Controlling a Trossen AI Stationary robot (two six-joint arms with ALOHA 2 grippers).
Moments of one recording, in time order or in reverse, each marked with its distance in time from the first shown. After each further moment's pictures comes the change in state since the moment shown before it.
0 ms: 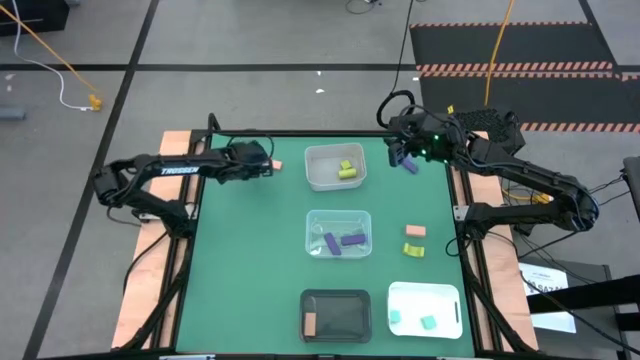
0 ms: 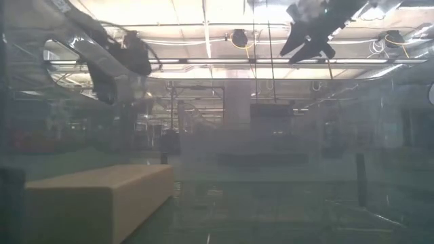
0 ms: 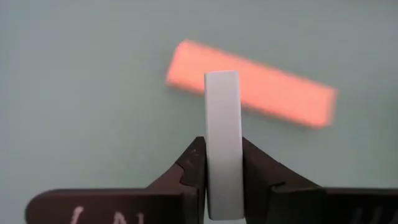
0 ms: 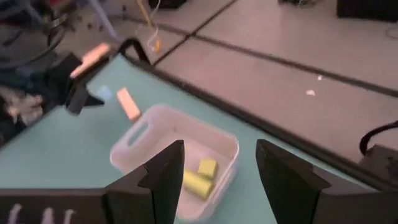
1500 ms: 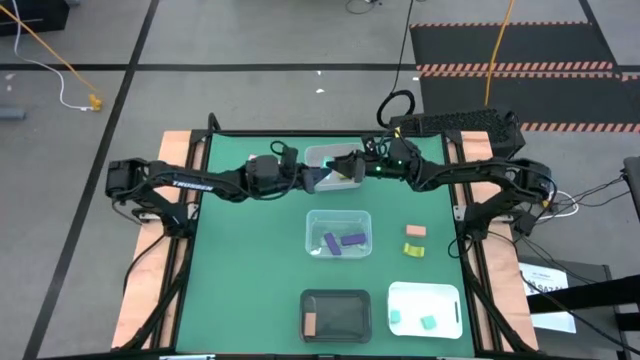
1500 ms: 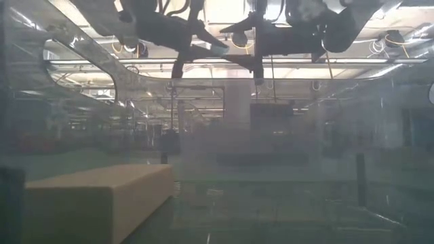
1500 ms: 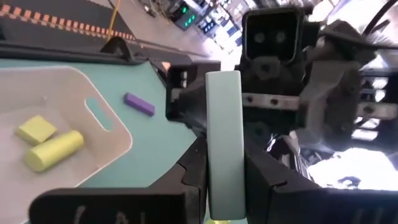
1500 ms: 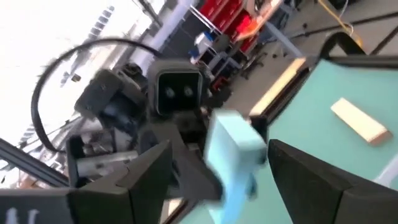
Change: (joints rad) left arm -0.410 0.103 0.145 1.006 0.177 0.102; right arm 0.153 0.475 -0.202 1.223 -0.440 0.523
